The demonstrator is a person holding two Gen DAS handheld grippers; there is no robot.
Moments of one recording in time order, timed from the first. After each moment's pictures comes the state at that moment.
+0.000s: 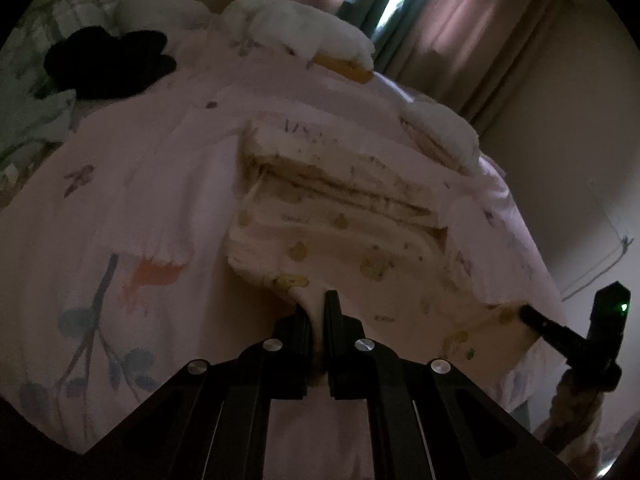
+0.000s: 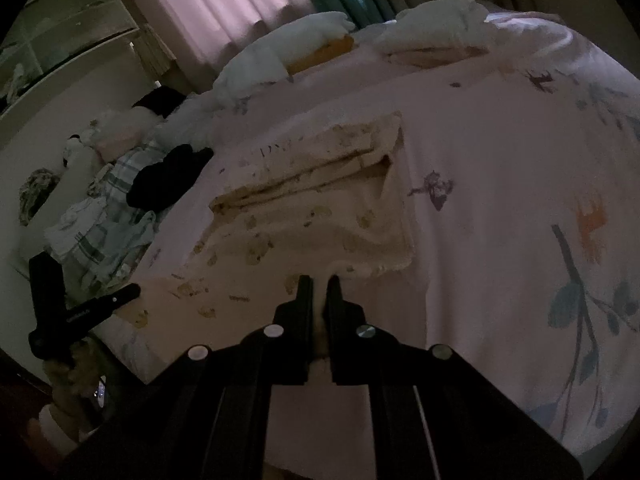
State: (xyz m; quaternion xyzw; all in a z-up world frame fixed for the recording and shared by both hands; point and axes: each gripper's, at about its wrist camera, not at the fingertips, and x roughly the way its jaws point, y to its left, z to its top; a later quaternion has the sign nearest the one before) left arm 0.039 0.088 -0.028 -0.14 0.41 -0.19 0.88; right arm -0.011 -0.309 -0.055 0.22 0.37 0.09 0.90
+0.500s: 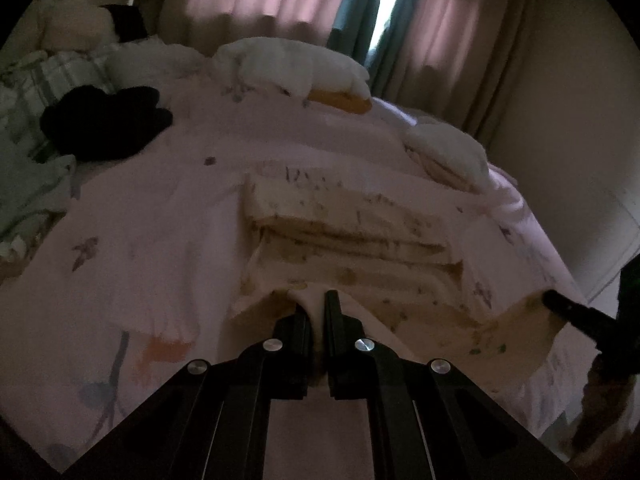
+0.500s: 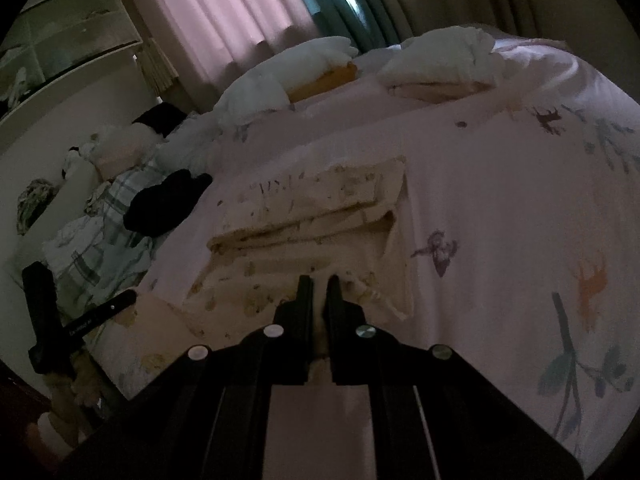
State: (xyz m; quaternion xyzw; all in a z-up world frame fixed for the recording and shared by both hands) left arm 0.064 0.071 -0.007 -0.08 0.35 -0.16 0.92; right arm 0.025 -0.317 -0.028 0.20 0.33 0.08 0.92
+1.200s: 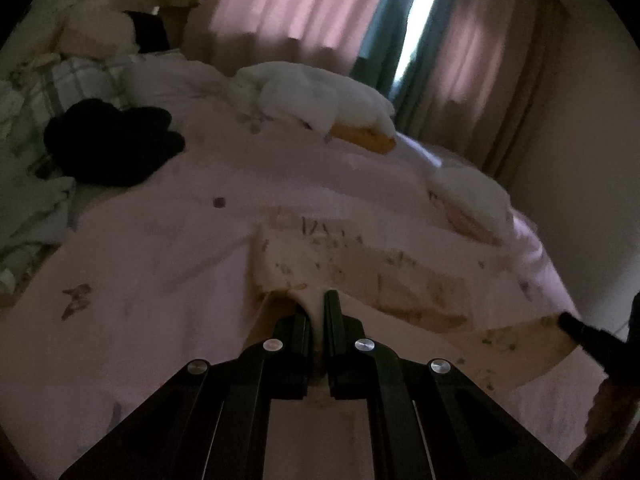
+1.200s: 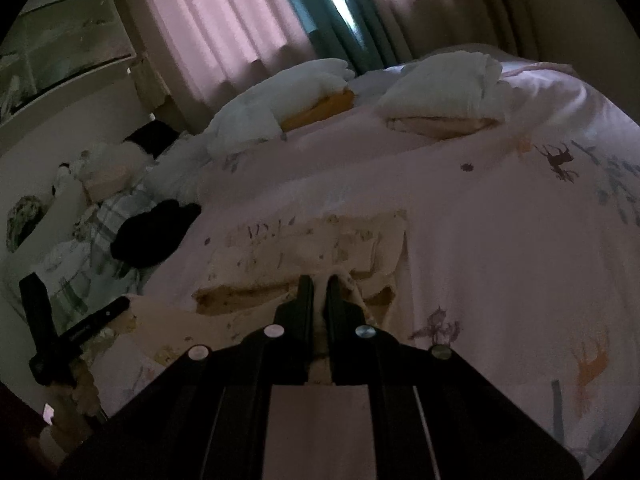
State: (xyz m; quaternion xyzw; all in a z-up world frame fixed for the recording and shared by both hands) left arm 0.127 0.074 0.005 -0.12 0.31 -0.12 0.93; right arm 0.089 -0.334 -0.005 0.20 0.30 0.06 0.93
